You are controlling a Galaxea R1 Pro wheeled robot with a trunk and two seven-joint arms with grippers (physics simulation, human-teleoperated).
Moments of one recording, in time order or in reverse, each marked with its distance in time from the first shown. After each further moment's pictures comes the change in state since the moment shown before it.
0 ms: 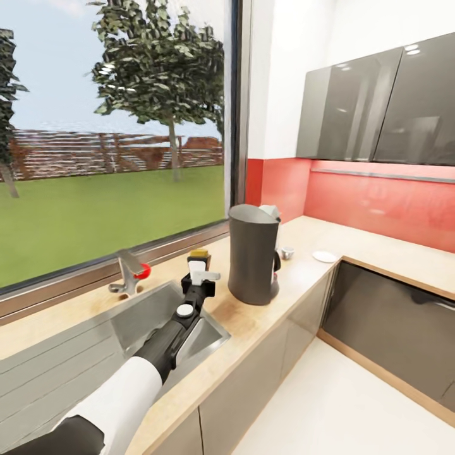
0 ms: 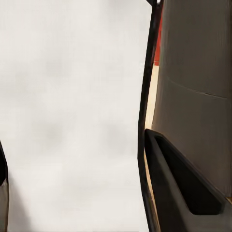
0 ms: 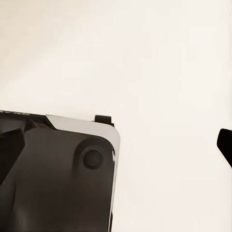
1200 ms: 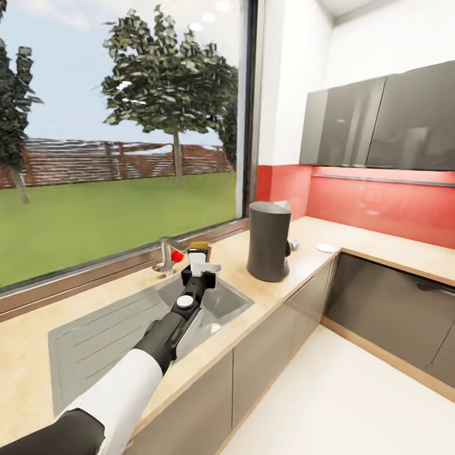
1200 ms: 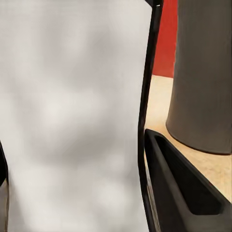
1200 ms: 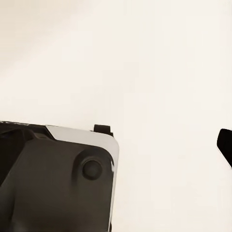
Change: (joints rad) left arm -0.031 0.000 0.003 -0.033 0.002 0.027 -0.001; right arm 0.000 0.000 0.000 0.000 0.000 -0.001 0.000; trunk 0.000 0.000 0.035
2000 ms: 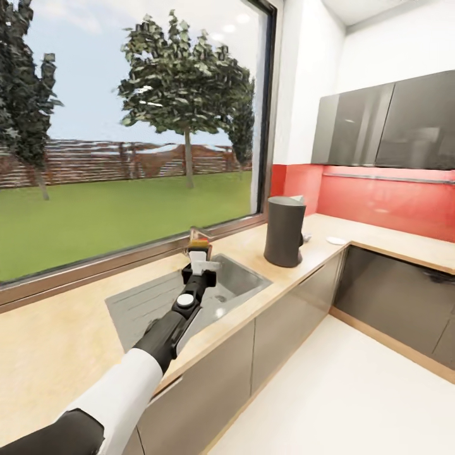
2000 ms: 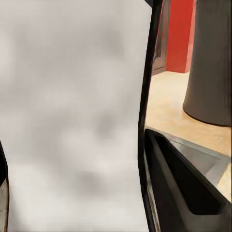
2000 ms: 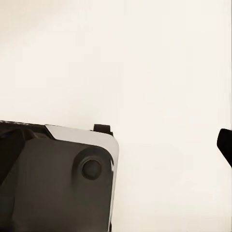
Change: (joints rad) left arm 0.000 0.000 -0.005 -0.019 -0.001 0.011 0.000; right arm 0.000 0.000 0.000 0.001 0.000 0.001 0.000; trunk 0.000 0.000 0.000
